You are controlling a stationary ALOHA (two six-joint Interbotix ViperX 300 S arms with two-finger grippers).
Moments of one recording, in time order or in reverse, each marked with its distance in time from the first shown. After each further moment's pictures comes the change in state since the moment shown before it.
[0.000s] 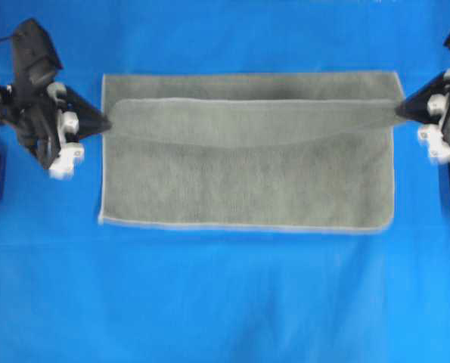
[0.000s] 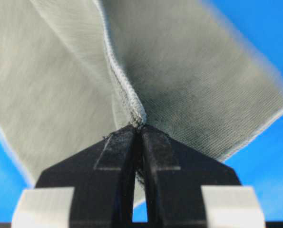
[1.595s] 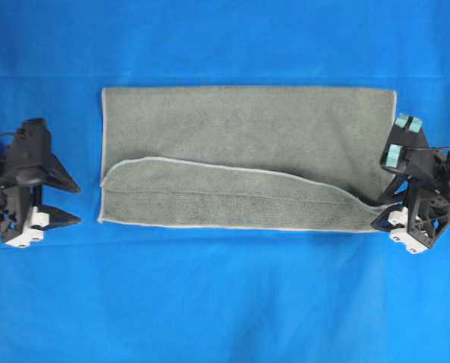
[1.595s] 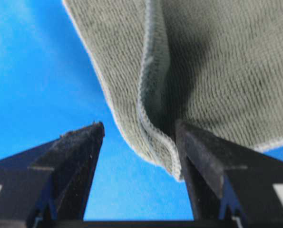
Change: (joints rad) left arm -0.345 -0.044 0.216 -0.003 -0.092 -0.026; right arm 0.515 0.327 0.106 0.021 -0.299 0.276
